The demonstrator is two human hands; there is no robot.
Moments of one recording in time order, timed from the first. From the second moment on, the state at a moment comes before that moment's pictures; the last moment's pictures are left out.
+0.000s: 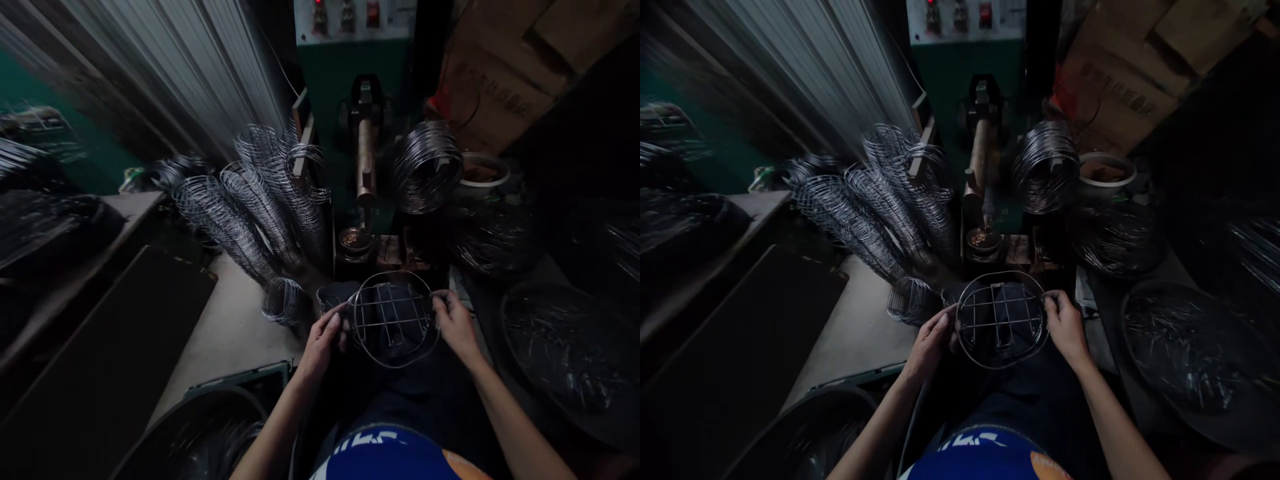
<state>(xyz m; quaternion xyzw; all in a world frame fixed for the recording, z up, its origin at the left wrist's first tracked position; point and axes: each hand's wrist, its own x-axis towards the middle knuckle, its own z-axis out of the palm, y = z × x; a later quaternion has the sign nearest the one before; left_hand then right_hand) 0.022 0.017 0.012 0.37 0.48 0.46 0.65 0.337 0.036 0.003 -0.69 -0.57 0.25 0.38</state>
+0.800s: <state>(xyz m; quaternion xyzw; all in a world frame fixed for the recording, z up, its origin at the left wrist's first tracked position) 0.025 0.029 -0.014 0.61 0.59 0.33 0.41 0.337 0.031 -0.023 -0.68 -0.57 0.33 0.33</state>
